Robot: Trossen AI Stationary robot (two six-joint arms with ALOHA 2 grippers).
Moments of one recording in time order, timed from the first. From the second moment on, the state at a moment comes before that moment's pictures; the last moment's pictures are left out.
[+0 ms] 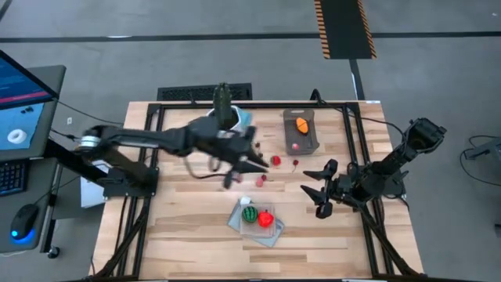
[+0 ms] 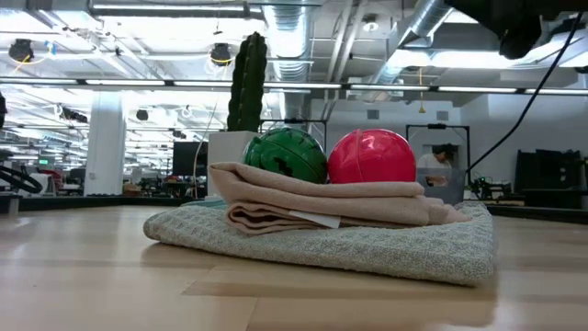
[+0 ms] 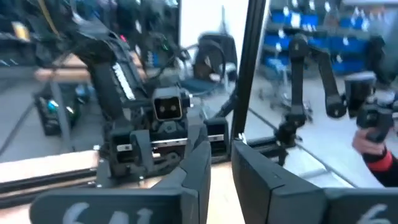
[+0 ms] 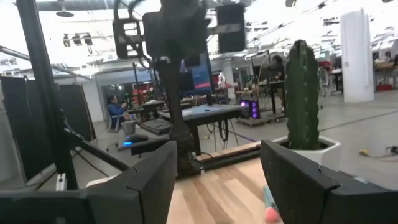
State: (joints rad) left arm 0.00 1.44 1.23 0.21 0.38 -0.05; right arm 0.74 1.29 0.26 1.45 0.98 -0.23
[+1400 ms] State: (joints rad) left arm 0.01 0.61 0.06 0.76 0.27 -0.06; right arm 0.10 1.29 0.87 -0.23 0.42 0.16
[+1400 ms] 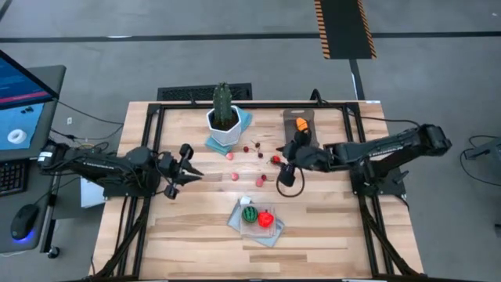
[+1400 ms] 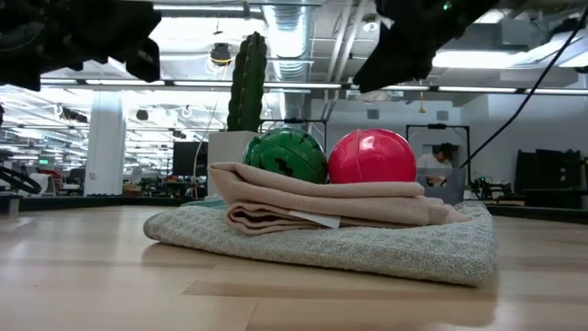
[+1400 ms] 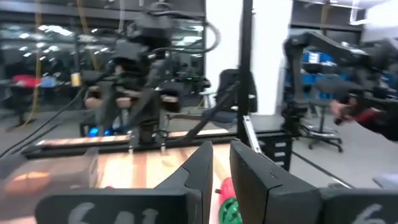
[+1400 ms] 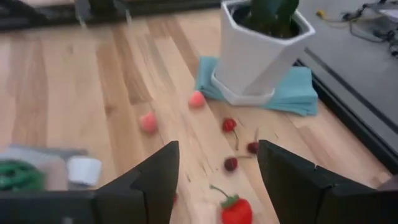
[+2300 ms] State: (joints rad) left arm 0.15 0.58 0.04 0.72 0.38 -0.02; right arm -0.02 1.54 0.89 -0.22 0.27 -0.21
